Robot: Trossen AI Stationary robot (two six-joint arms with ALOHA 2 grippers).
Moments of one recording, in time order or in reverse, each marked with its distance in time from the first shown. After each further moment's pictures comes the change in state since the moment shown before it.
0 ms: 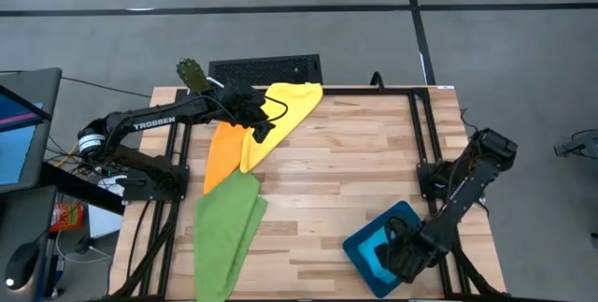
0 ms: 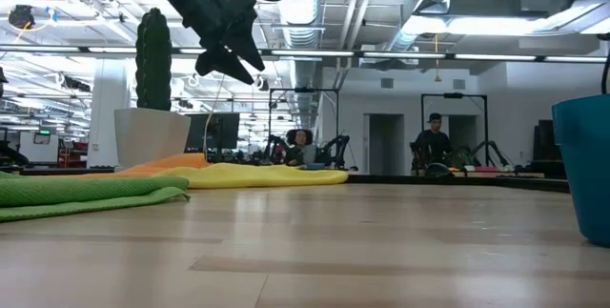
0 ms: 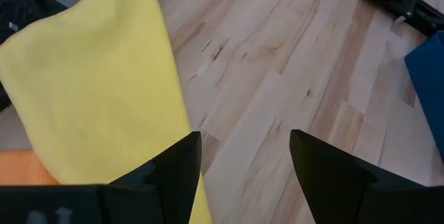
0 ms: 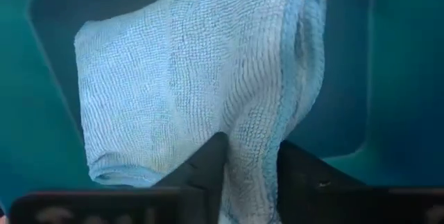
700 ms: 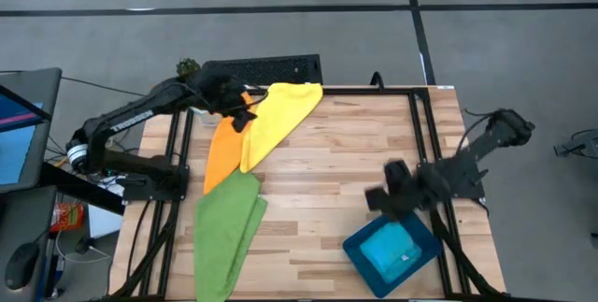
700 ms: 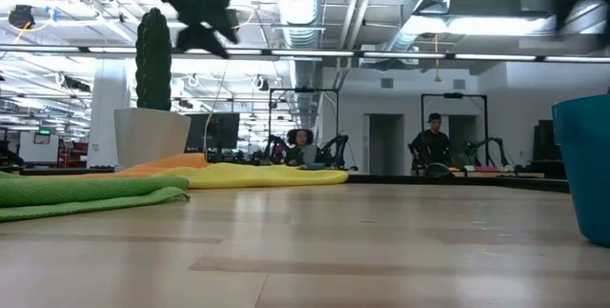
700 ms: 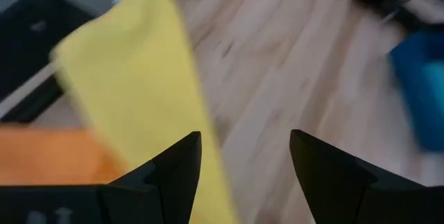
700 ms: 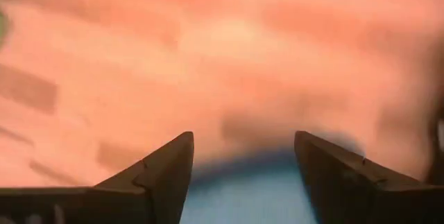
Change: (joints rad) left arm 0.136 -0.126 0.119 -0.307 0.098 0.118; right arm -0.357 -0.313 0.000 -0.207 0.318 -0.261
